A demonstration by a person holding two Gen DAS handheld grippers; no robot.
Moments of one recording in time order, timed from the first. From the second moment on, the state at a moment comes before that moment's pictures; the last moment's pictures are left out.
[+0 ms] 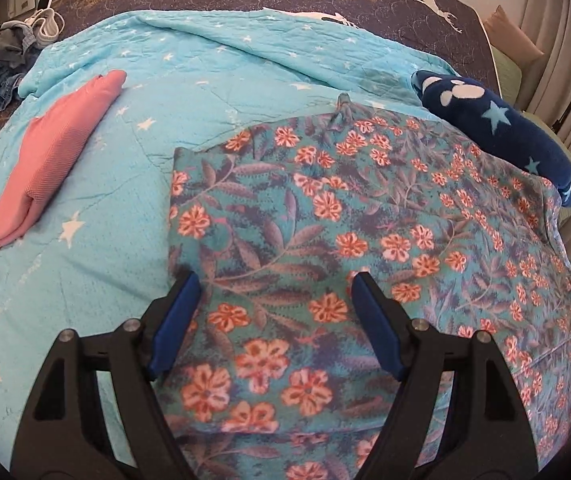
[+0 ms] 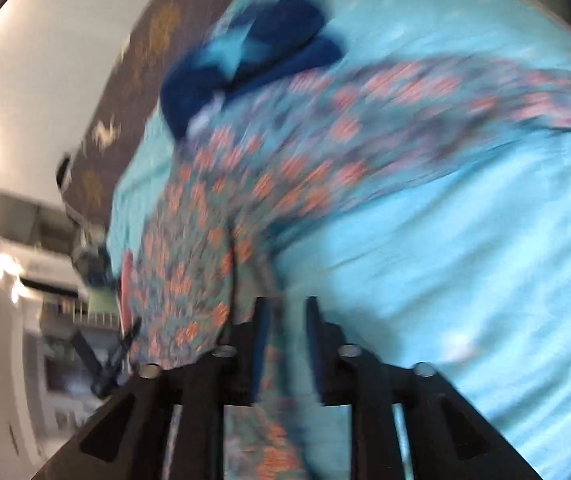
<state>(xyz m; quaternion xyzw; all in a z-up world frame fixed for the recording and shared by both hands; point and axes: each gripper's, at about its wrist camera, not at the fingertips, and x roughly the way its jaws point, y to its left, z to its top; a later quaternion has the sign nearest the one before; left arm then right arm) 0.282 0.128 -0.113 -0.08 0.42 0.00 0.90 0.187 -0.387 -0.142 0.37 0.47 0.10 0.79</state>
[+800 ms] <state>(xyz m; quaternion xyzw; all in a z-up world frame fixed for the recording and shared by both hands) 0.285 0.118 -0.120 -0.06 0.42 0.00 0.90 0.199 -0.612 -0.230 0.66 0.23 -0.13 0.70</state>
